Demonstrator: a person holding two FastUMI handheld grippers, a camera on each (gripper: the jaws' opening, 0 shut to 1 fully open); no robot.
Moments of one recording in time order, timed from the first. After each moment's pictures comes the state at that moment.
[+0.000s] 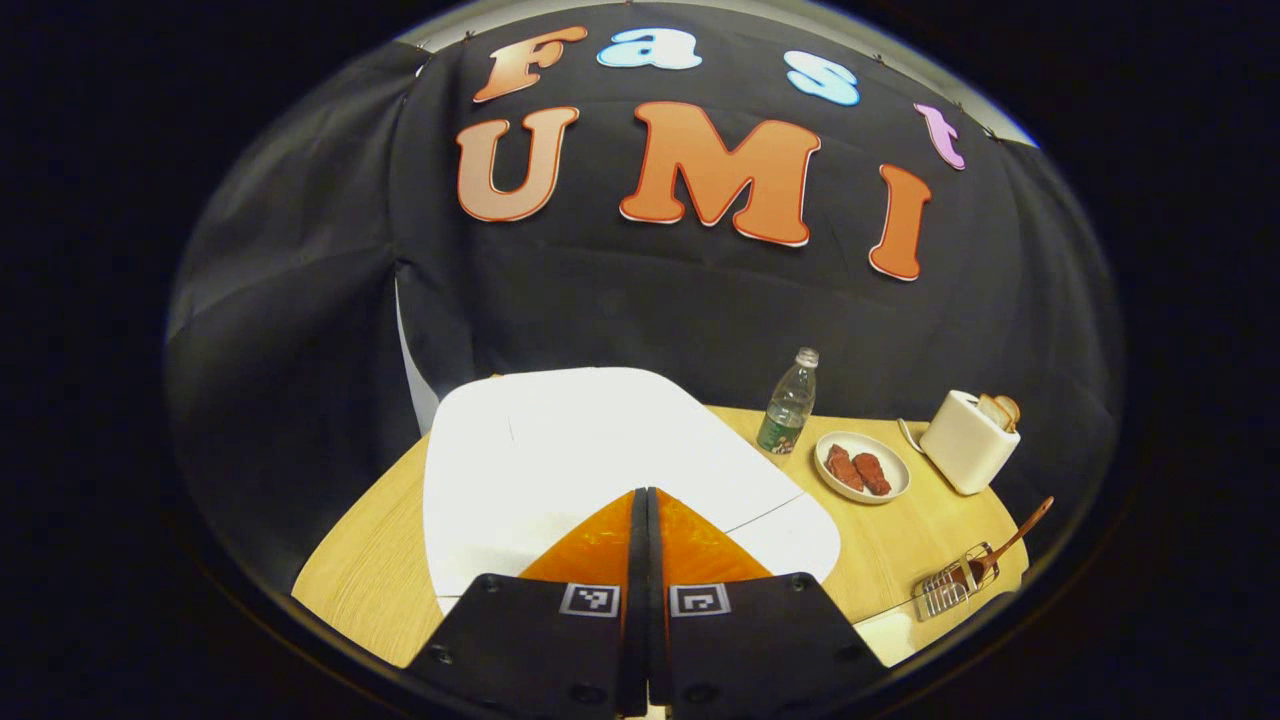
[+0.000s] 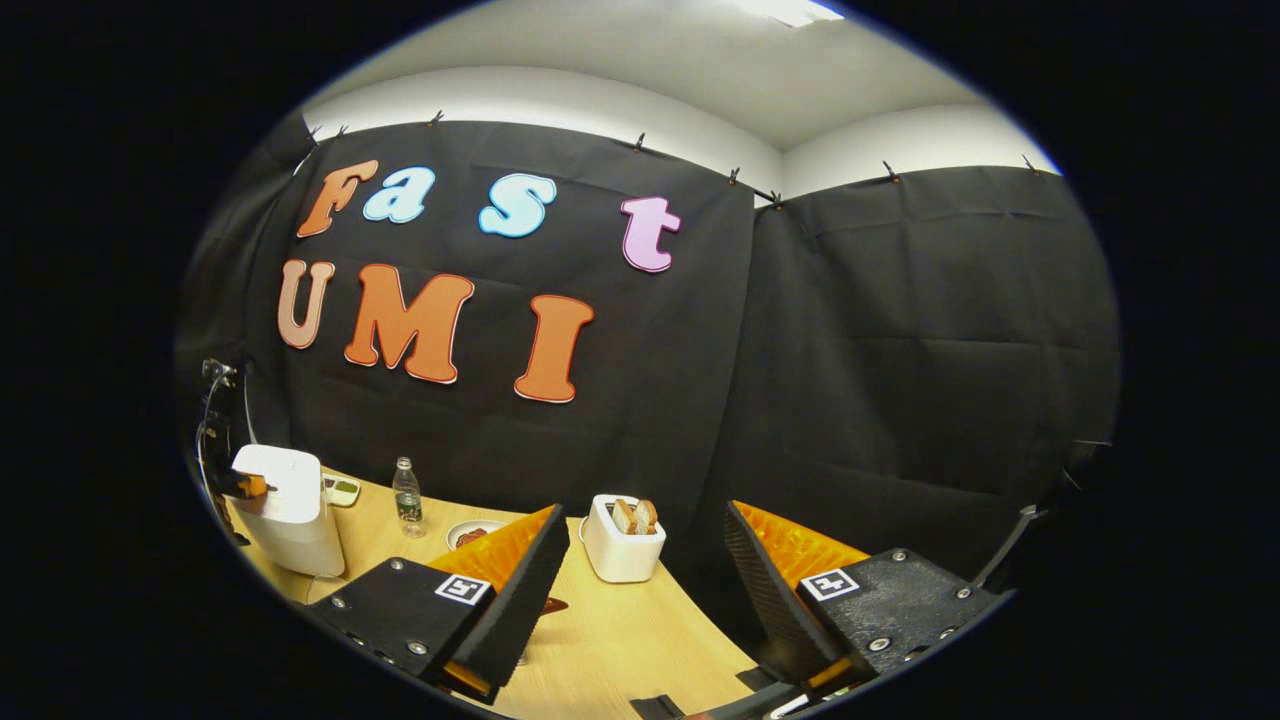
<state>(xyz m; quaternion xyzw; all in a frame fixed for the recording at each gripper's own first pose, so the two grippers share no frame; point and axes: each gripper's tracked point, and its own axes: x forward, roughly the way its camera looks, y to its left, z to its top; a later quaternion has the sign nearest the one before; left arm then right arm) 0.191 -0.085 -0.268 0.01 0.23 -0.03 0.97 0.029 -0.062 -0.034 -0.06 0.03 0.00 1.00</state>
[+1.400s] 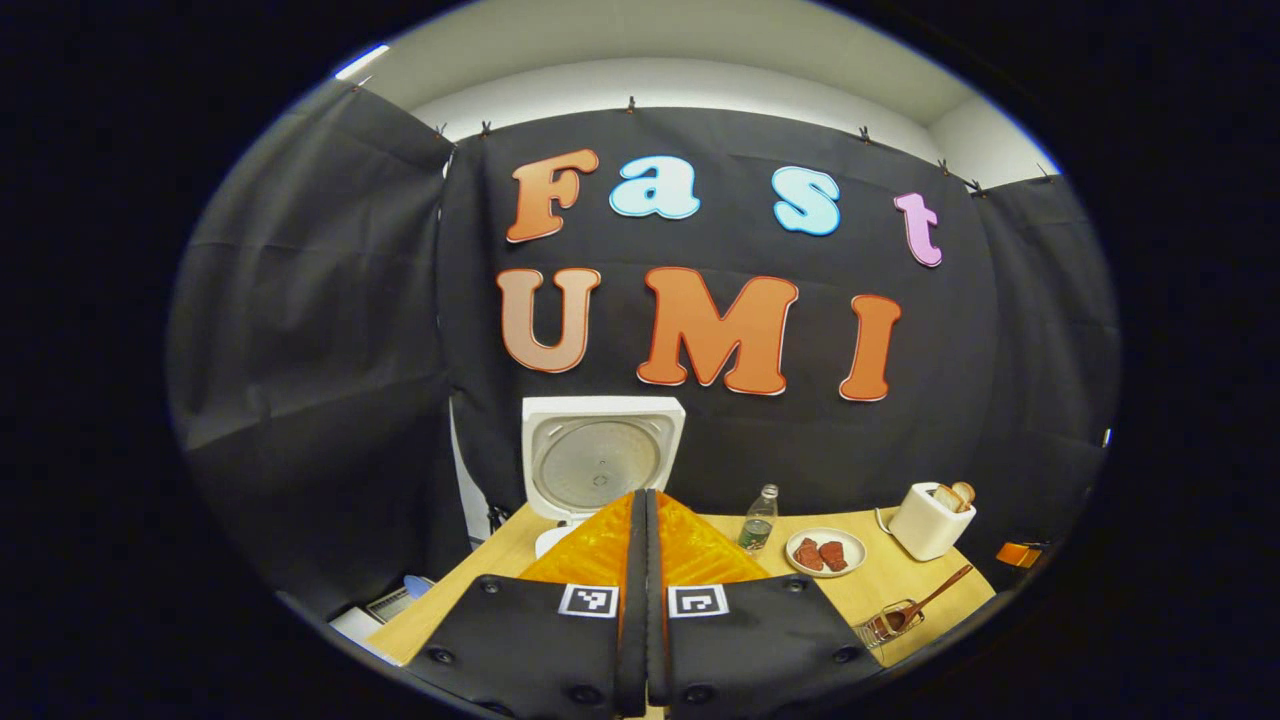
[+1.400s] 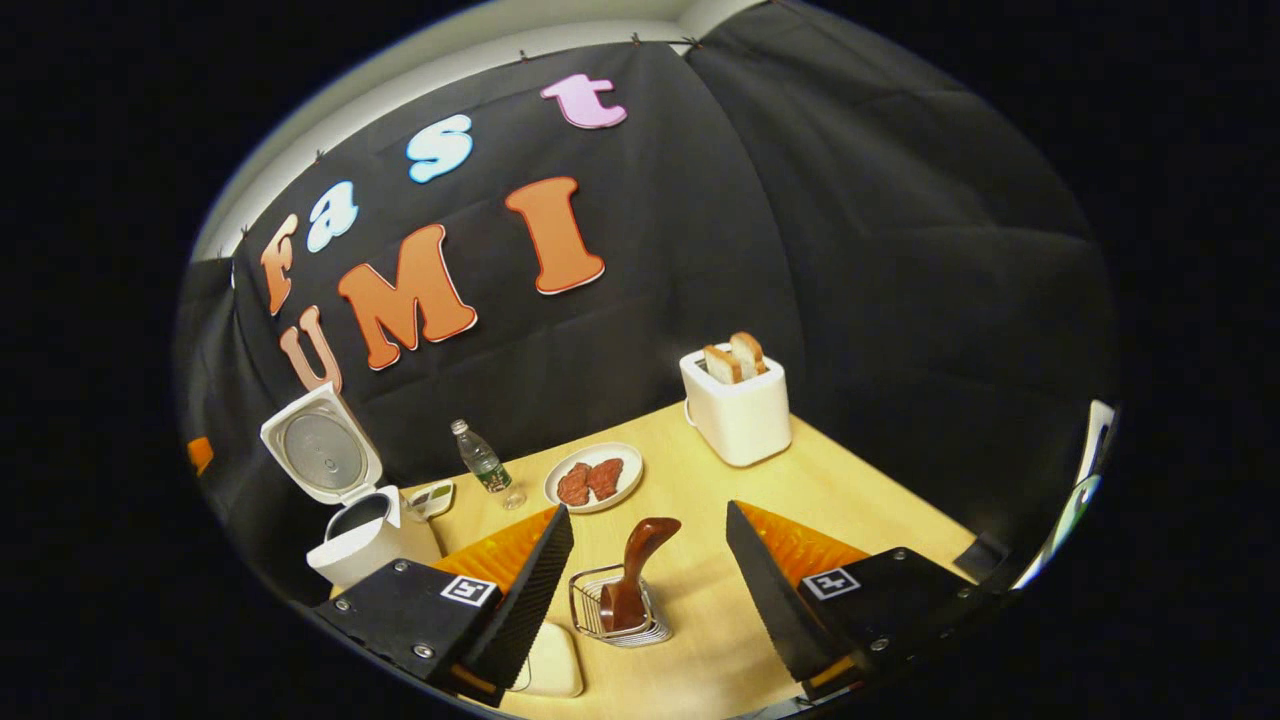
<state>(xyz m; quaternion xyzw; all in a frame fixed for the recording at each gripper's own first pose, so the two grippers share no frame) 0.076 -0.070 -0.032 0.01 0.07 0.02 1.00 0.099 0.011 -0.242 0.20 0.24 0.10 0.94</state>
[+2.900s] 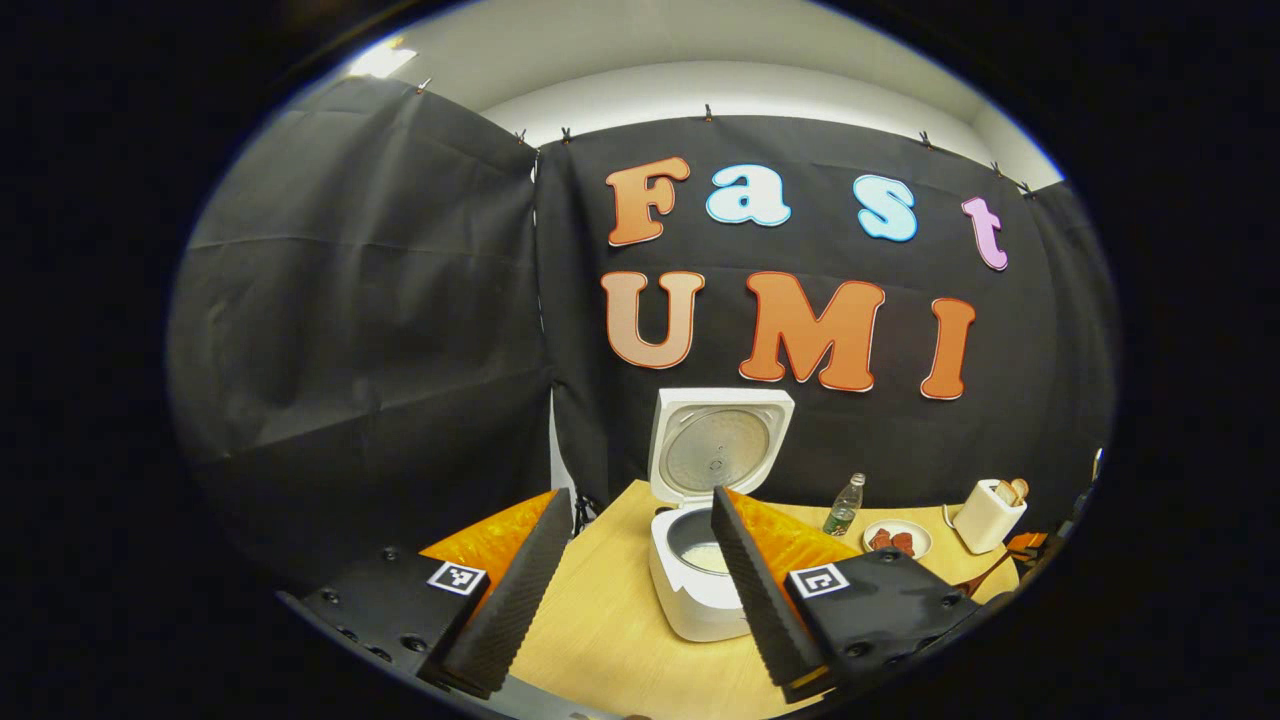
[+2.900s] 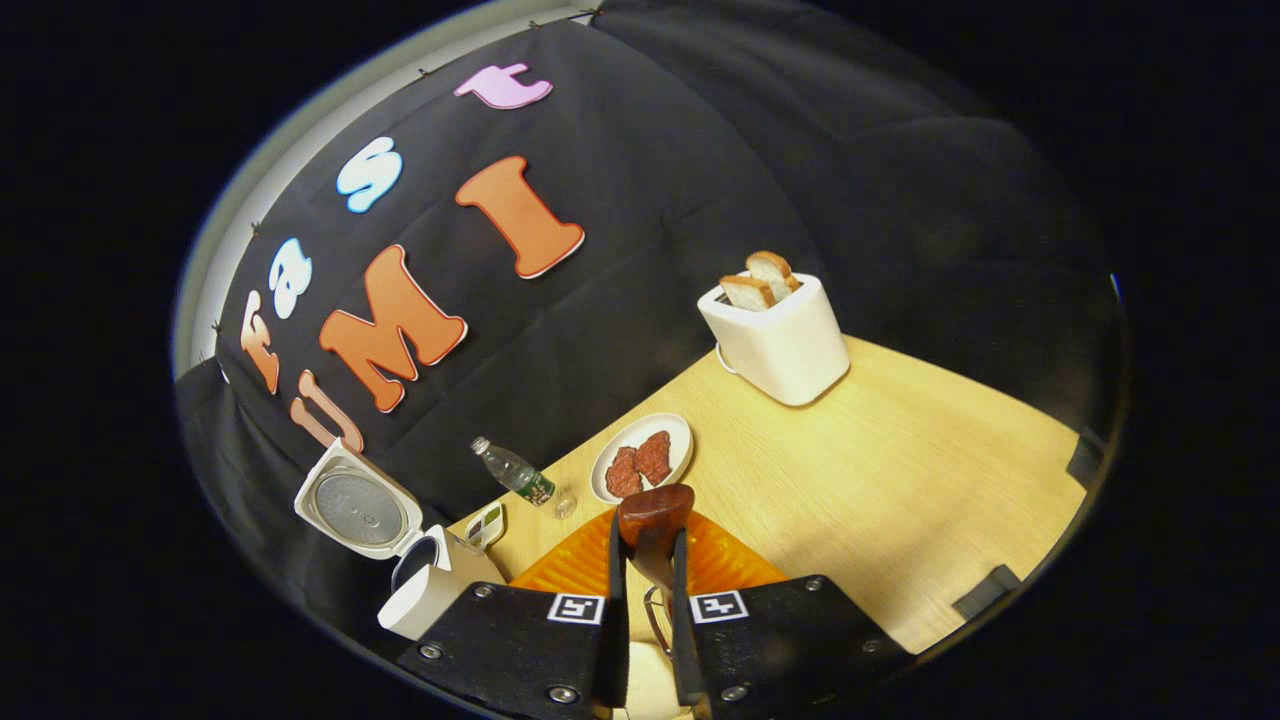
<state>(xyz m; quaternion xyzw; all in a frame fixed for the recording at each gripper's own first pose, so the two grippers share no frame) 0.019 0.038 -0.027 0.02 0.07 0.12 0.99 0.127 0.056 -0.238 0.28 0.25 0.10 0.92</state>
